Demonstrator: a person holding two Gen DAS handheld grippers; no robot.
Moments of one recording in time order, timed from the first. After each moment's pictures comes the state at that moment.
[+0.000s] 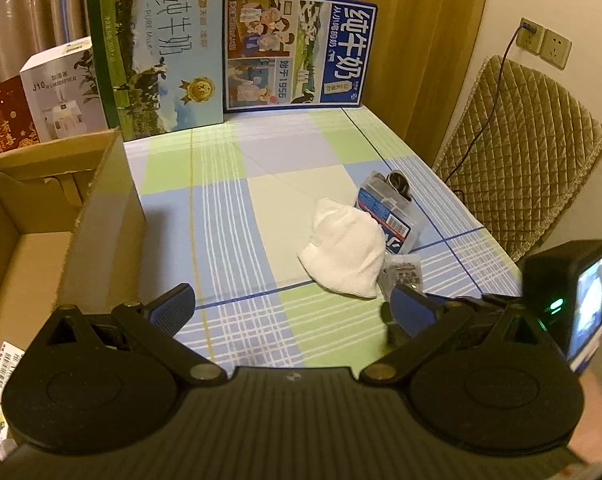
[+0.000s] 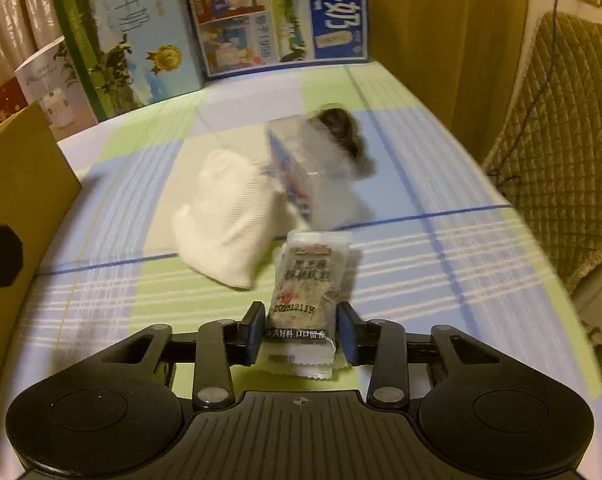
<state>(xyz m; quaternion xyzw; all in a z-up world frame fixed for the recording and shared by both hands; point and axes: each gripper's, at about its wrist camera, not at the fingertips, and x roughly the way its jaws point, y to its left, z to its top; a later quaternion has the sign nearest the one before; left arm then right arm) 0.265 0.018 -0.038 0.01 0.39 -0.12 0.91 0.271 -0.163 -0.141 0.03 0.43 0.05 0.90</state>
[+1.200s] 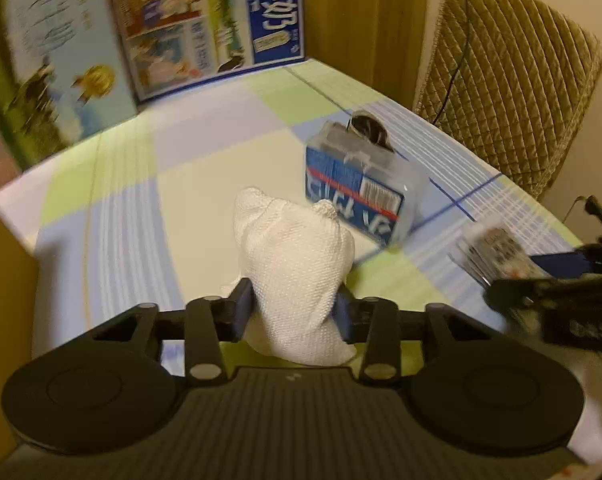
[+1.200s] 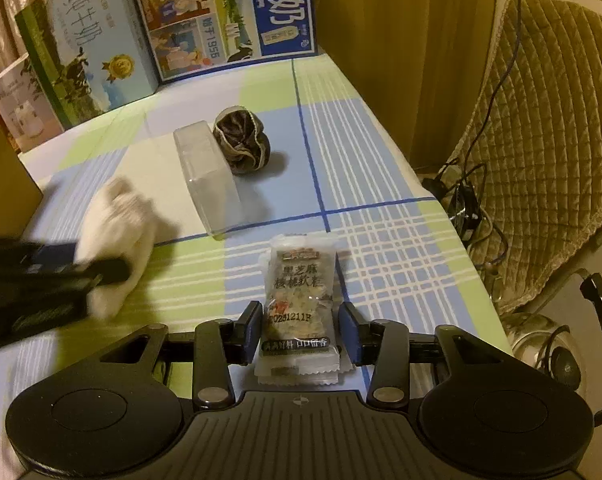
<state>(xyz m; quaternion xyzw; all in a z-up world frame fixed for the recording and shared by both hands) 0.327 -0.053 -0.127 0.09 0.40 -0.17 0.90 0.272 -0.226 -0.138 0.04 0.44 0.04 0.90</state>
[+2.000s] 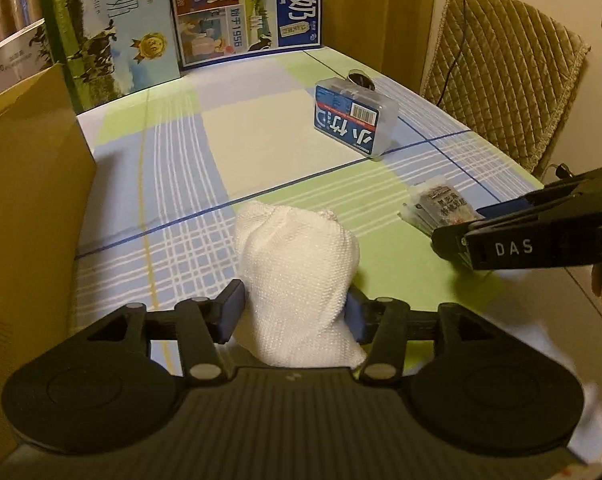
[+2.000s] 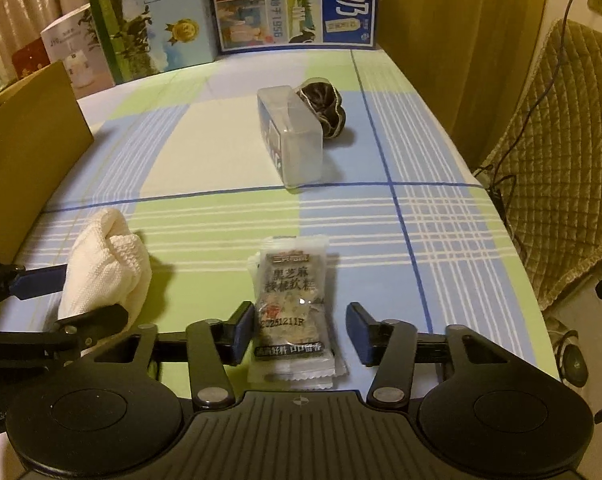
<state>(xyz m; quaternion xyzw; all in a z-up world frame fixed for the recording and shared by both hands) 0.229 -0.015 -0.127 0.08 0.39 -0.15 0.90 0.240 -0.186 -0.143 -0.01 0.44 0.08 0.89</state>
